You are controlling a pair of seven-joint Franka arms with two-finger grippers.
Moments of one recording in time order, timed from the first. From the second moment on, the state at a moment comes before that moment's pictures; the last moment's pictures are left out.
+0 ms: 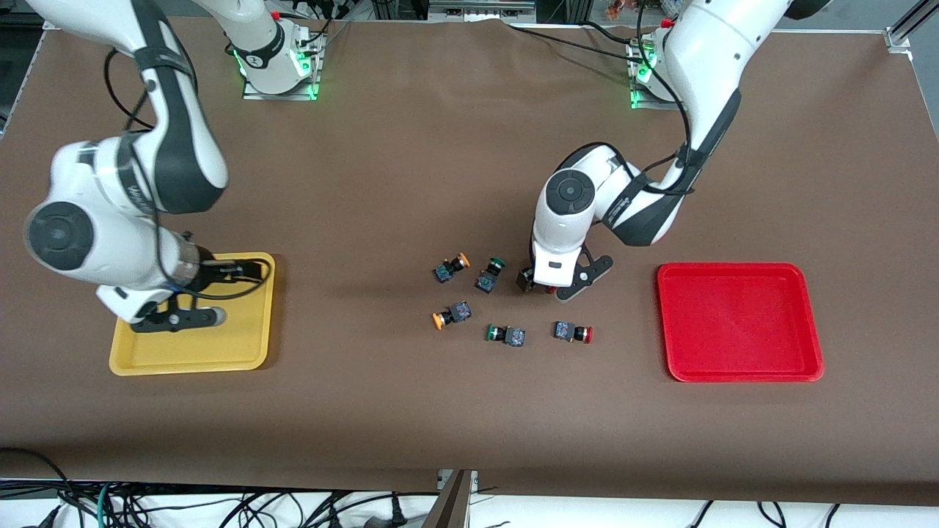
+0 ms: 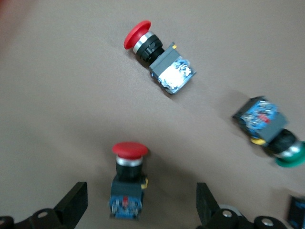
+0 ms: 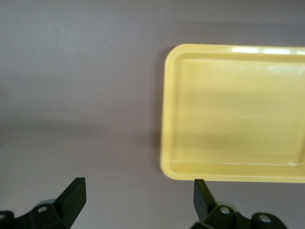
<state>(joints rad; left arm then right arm) -0.23 0.67 -0.39 -1.70 0.40 2.30 -1.44 0.22 0.49 -0.02 -1.45 0.01 1.82 0.17</state>
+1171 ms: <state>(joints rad) -0.21 0.70 -0.39 -1.81 0.52 2.43 -1.38 0.62 0.78 -0.01 -1.45 0.01 2.25 1.24</state>
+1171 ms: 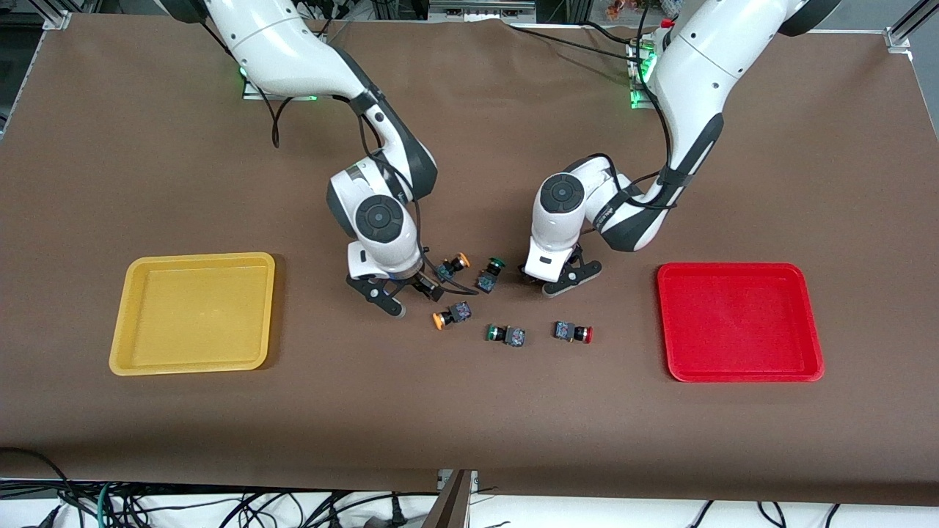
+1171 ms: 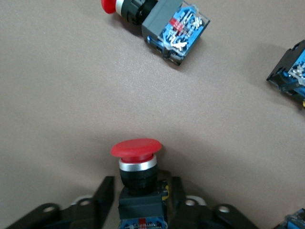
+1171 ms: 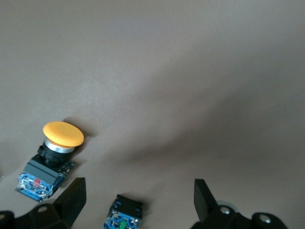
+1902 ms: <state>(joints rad) 0.24 0.61 -0.75 -1.80 0.52 2.28 -1.23 0.69 0.82 -0.01 -1.45 0.02 2.31 1.37</state>
